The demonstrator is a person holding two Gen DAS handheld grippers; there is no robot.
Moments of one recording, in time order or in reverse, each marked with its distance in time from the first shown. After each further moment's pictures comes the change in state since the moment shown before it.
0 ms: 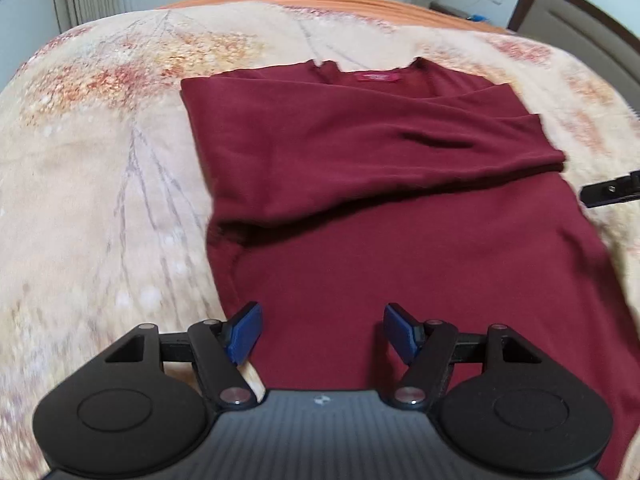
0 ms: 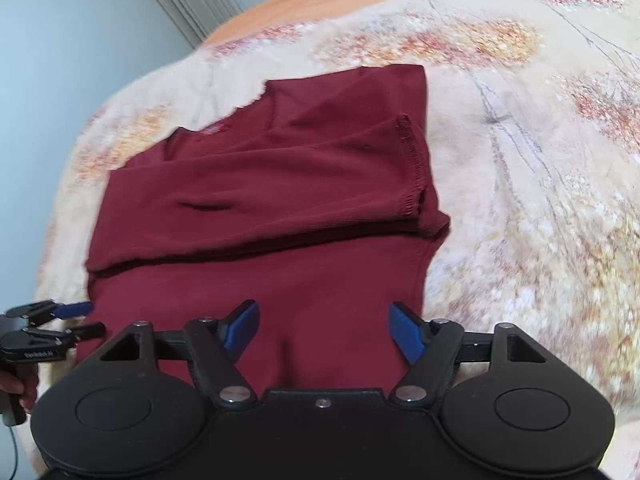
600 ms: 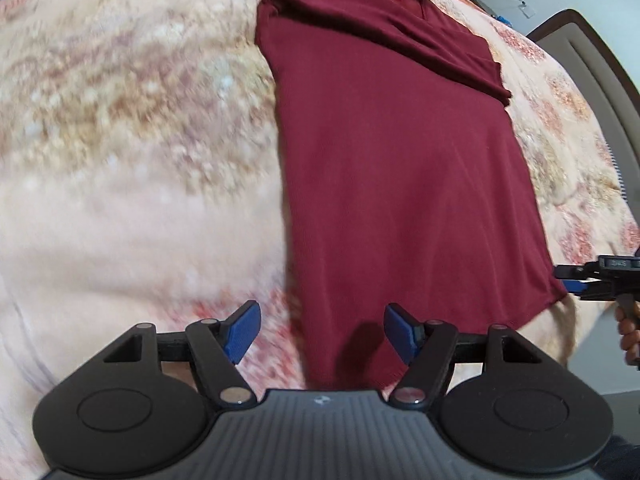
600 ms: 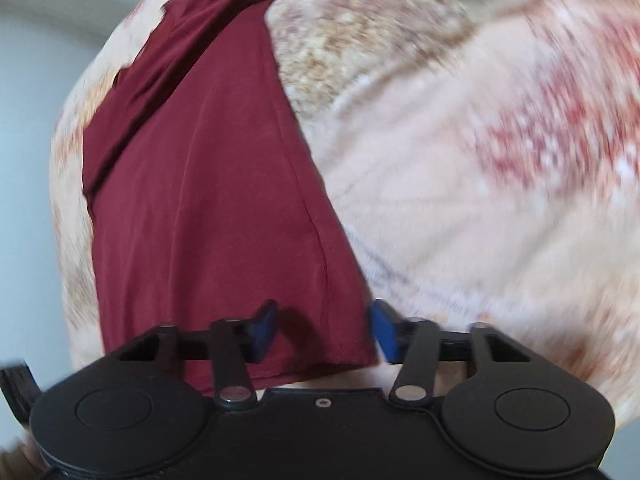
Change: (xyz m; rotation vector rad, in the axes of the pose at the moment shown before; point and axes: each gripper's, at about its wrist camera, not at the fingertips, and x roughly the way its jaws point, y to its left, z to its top) left arm -0.088 0.001 -0.158 -0.298 0.187 -0.202; right arm -0.089 -0.035 -0.191 0.453 0.202 0.019
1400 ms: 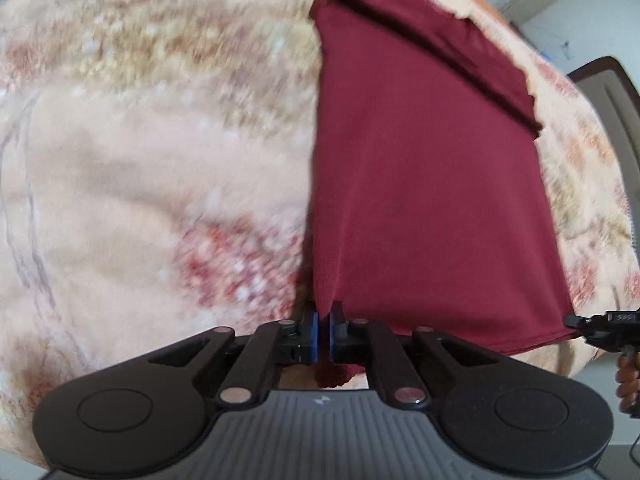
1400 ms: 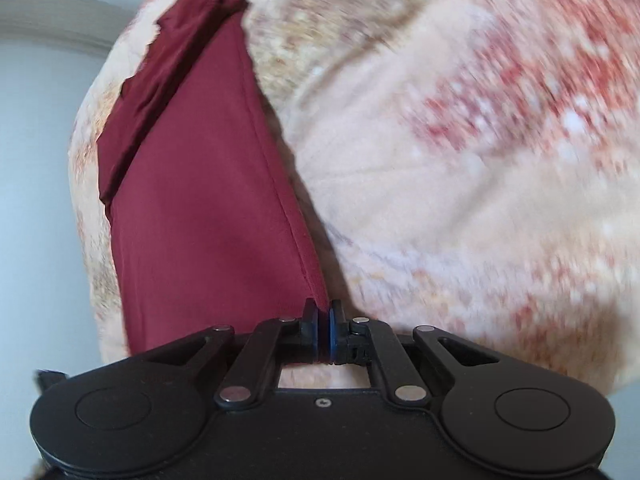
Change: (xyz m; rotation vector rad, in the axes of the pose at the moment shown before) left arm -0.012 0.001 -0.028 -0.168 -0.037 0.047; right arm -0.041 -0.030 0.000 0.002 0.040 0.063
